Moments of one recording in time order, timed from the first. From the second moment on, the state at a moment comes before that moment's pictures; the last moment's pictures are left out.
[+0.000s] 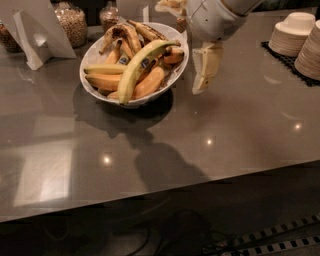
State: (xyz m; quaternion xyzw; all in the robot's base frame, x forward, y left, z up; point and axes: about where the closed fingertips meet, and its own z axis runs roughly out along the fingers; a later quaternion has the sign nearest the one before) arm 0.555 -0.051 1.007 -0.82 0.47 -0.05 0.32
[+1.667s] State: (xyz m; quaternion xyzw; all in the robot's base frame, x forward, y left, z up) arm 0.631 0.033 0.958 -0.88 0.37 -0.03 0.29
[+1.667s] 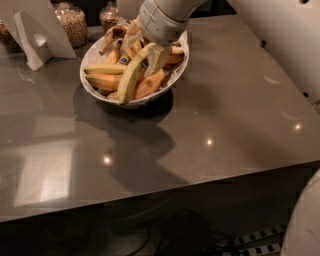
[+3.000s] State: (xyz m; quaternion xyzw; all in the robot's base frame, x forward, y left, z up) arm 0.650 0.031 0.936 -0.89 0.38 -0.03 0.27
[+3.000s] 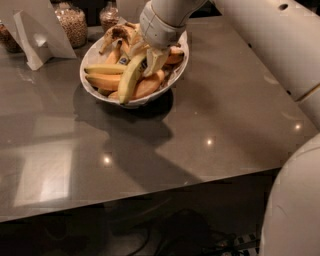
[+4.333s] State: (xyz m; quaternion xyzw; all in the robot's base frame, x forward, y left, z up) arm 0.627 0.025 0.981 -0.89 0.37 -0.05 0.28
